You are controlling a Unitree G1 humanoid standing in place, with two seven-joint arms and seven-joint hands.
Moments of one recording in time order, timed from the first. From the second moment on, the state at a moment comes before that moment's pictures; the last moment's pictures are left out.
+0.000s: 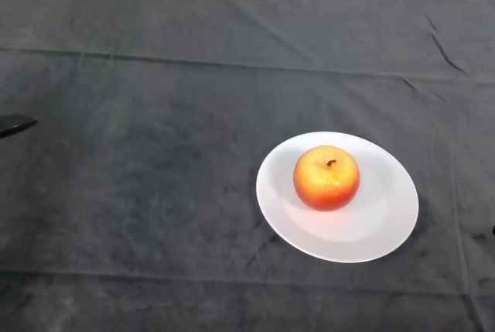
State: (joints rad) left arm -0.26 0.68 0.03 0.32 -0.14 -0.42 0.47; right arm -0.52 -0.29 -0.53 1.60 0.10 -1.01 -0.23
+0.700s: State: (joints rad) left arm -0.26 0.62 0.10 0.31 -0.10 -0.39 0.40; right arm -0.52 -0.29 -0.53 1.60 0.10 -1.01 -0.23
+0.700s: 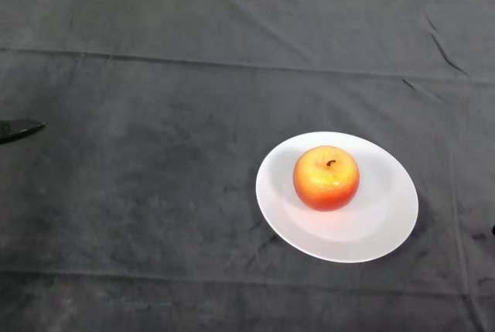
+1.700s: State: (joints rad) left arm -0.26 0.57 0.15 0.31 -0.05 -0.39 0.34; right arm -0.52 -0.29 -0.53 1.60 0.11 -1.01 -0.23
